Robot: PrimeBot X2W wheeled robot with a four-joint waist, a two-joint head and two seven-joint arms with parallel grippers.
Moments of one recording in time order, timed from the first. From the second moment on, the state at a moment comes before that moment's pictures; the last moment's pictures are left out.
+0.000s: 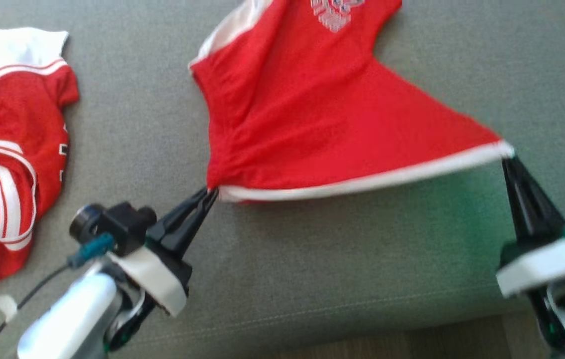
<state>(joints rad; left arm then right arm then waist) -0.38 0.49 -0.78 0.19 -0.54 -0.13 -0.26 -0.06 -0.12 -0.13 -0.10 0.19 0.13 0.00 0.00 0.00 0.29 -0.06</state>
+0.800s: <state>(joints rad) -0.44 0.36 -0.71 0.03 -0.87 -0.08 -0.07 -0.32 -0.07 -0.32 -0.13 0.07 0.13 0.28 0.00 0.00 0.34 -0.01</state>
